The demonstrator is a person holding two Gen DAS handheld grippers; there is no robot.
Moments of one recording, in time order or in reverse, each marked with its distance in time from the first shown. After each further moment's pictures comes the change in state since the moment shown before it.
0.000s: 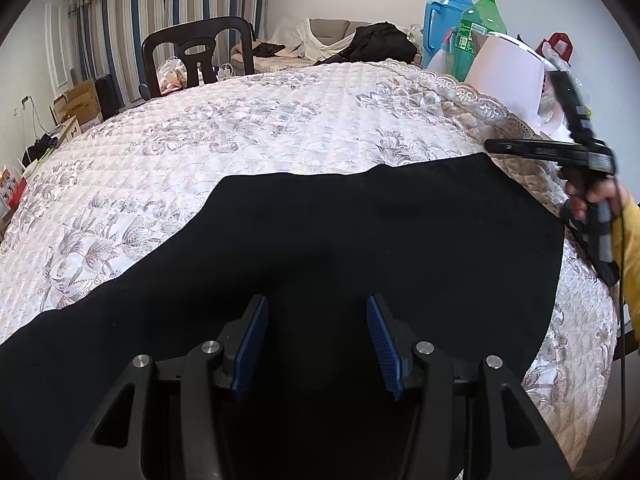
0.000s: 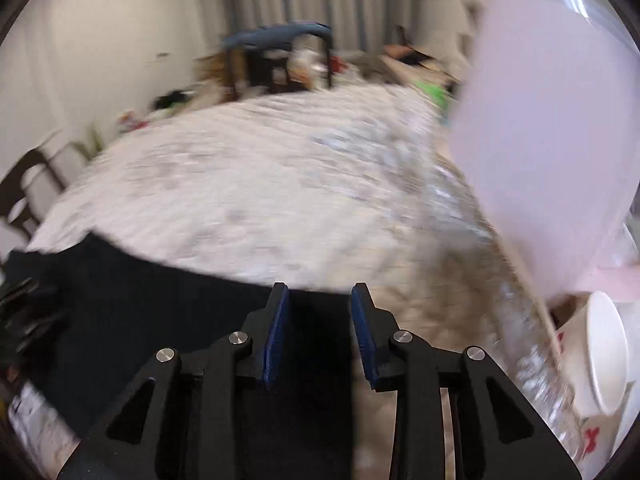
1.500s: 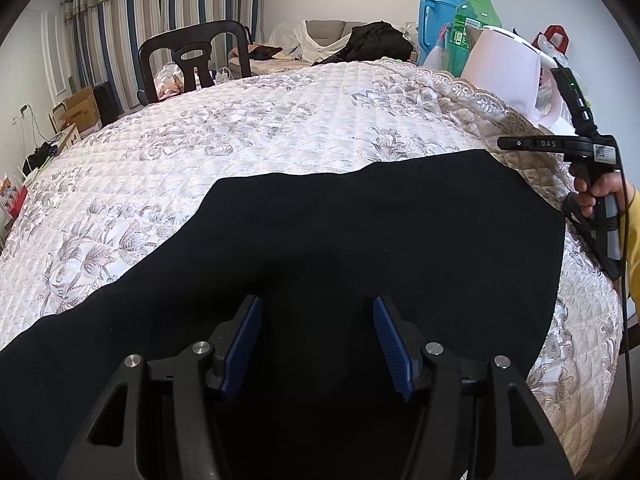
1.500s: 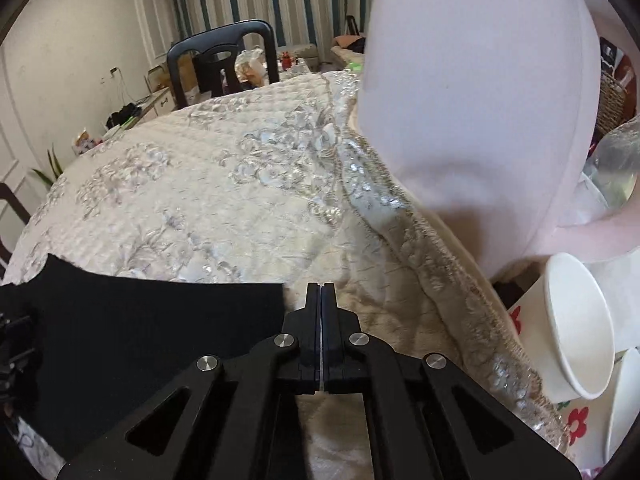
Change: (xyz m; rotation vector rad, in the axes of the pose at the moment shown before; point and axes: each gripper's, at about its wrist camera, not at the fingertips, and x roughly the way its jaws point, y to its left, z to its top) left arm 0.001 -0.002 -0.002 0.021 -0.008 0.008; right arm -0.018 -0.015 -0.007 0.098 -0.006 -0.027
